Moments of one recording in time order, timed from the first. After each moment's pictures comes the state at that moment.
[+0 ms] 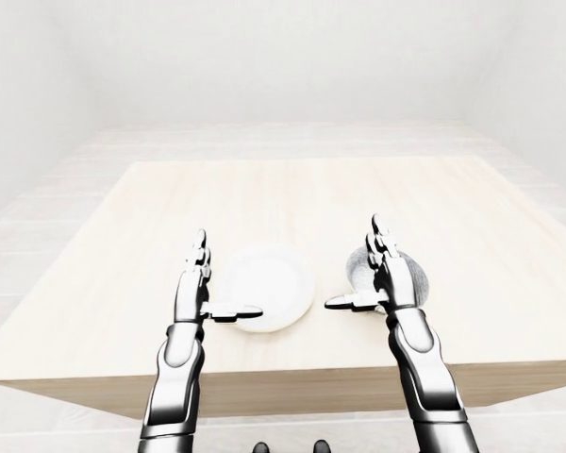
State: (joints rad) left arm -0.02 0.04 0.07 -0.03 0.03 0.02 -0.05; right arm -0.04 -0.02 -0.02 -0.12 -0.04 0.09 0.04
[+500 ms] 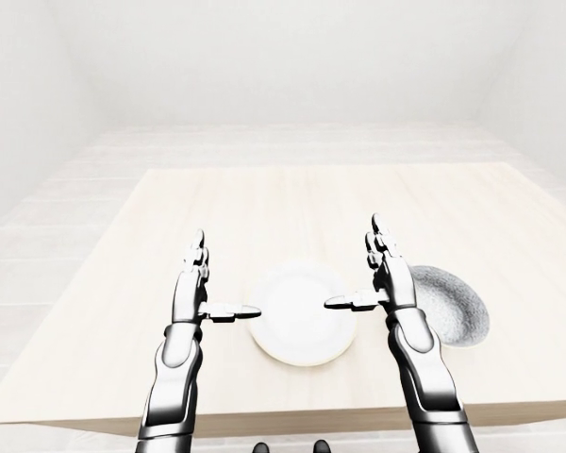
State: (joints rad) left arm -0.02 0.05 0.08 -0.03 0.03 0.02 -0.06; right arm -0.04 -0.02 -0.02 -0.13 -0.04 0.09 0.04
